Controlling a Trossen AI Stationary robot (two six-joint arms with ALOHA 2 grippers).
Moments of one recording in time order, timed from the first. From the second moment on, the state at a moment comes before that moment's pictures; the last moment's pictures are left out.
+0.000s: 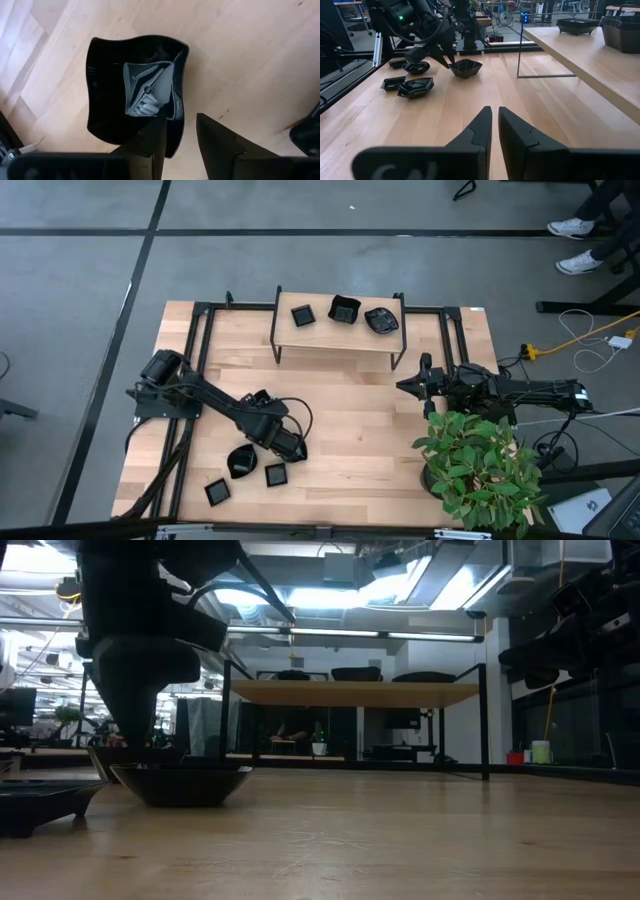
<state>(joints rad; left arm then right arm) -0.41 1.83 1.20 -1.13 -0.35 -1.21 -0.06 0.15 0.01 0.02 0.01 0.02</state>
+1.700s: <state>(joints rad) -0.33 1.84 1.20 -1.14 -0.34 -1.14 -0.06 0.15 0.01 0.02 0.01 0.02</state>
